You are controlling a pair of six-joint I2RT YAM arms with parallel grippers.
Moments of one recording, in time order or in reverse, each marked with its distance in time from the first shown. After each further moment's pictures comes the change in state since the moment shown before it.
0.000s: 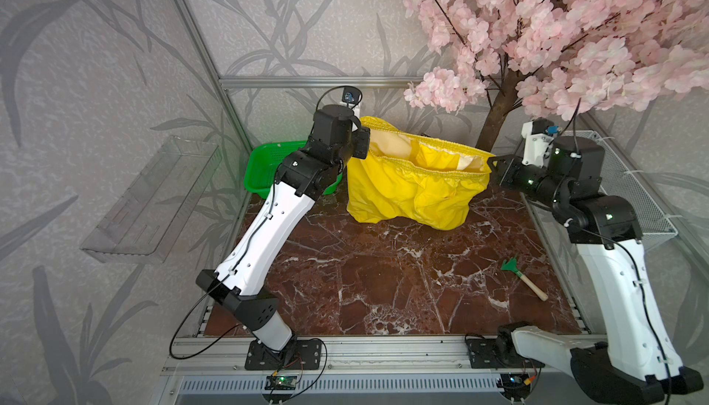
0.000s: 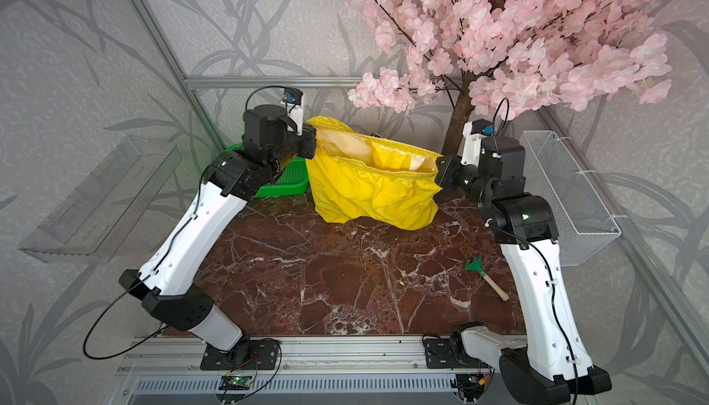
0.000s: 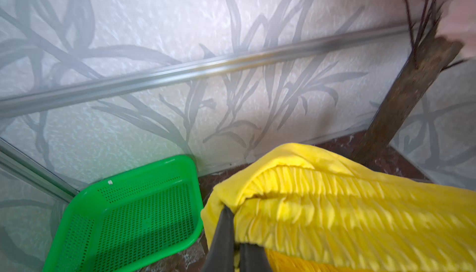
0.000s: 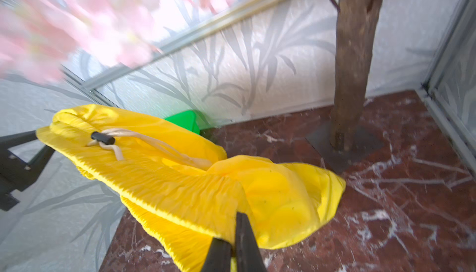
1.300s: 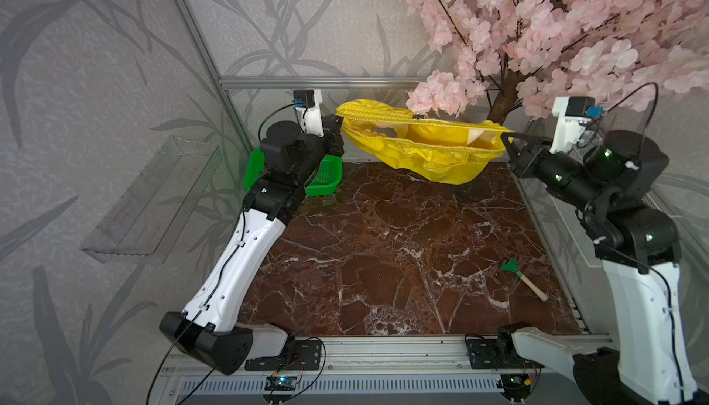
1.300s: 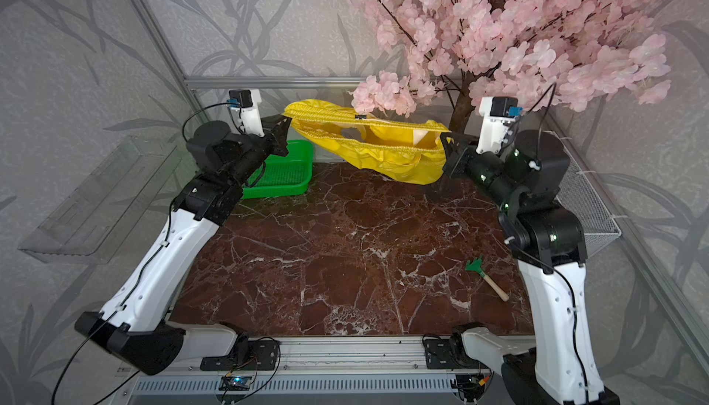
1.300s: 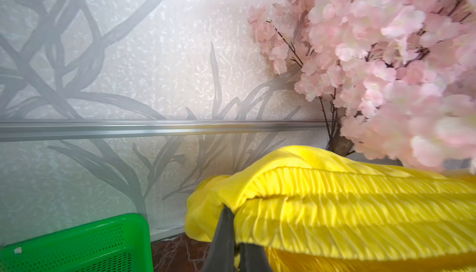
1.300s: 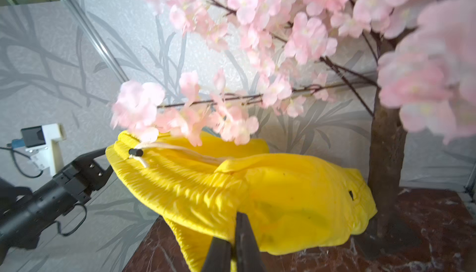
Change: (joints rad) left arm 0.206 -0.339 -0.631 0.623 0.399 -0.172; right arm 0.011 -0.174 -0.121 0.224 -0.123 -0.035
